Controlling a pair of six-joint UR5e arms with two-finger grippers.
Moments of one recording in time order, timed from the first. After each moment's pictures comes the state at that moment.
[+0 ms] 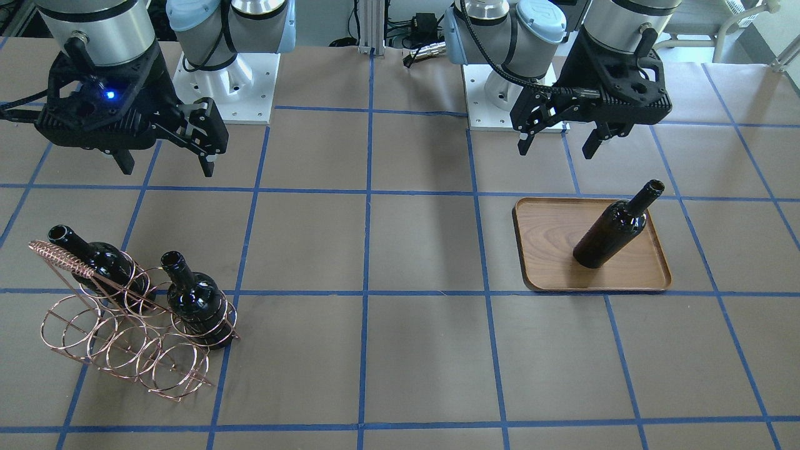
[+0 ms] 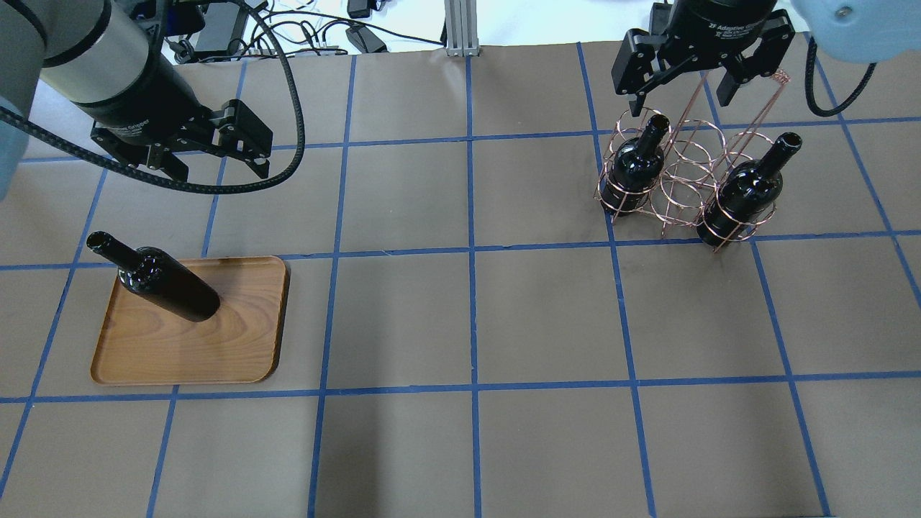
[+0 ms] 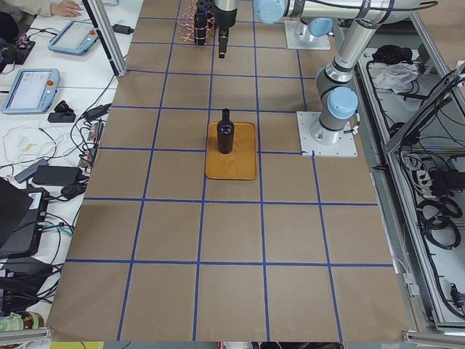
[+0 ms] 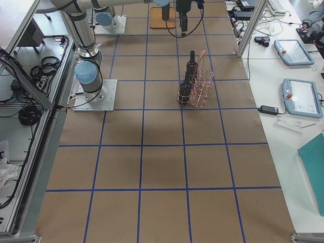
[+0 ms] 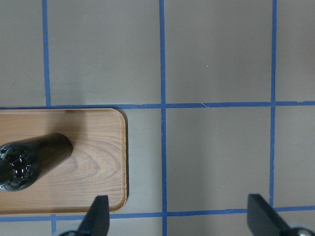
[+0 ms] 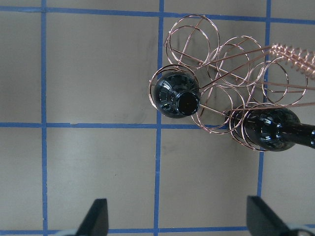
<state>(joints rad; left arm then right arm) -1.52 -1.48 -1.63 -1.51 1.52 0.06 1.62 -1.49 1.41 -1.57 -1.64 0.01</state>
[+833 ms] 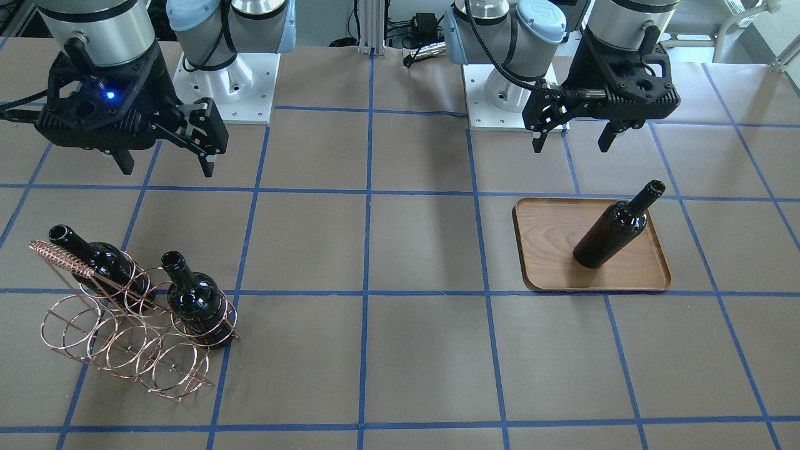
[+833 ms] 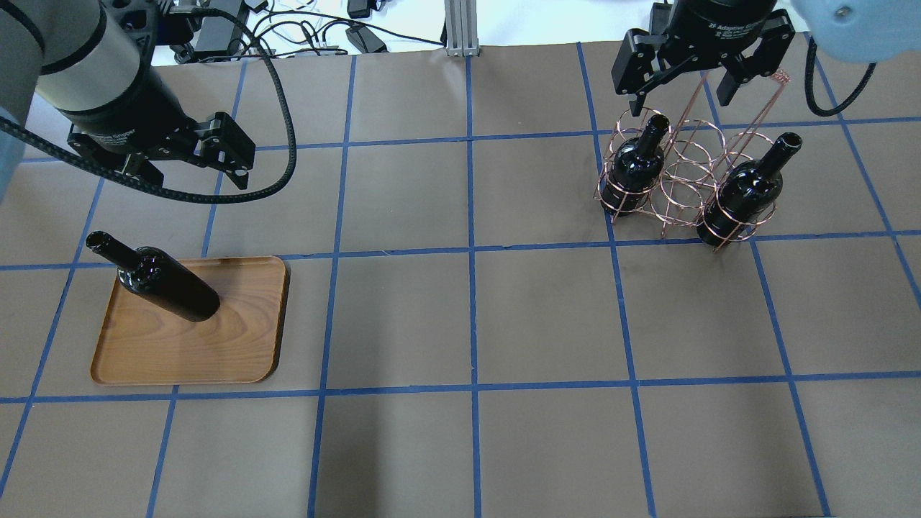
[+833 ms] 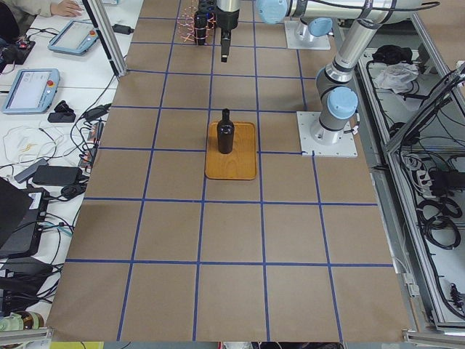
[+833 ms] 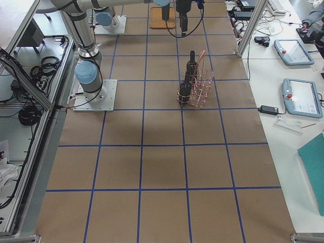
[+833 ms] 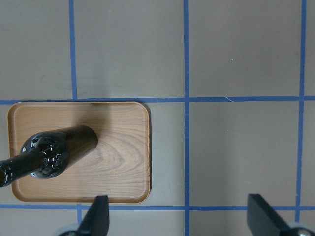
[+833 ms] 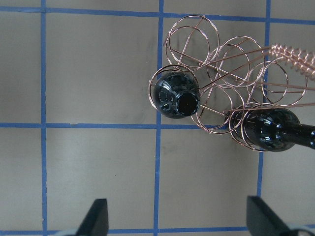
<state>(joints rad) -1.52 -1.47 -1.64 -1.52 1.62 0.05 1.62 -1.49 1.41 -1.57 -1.64 0.01</state>
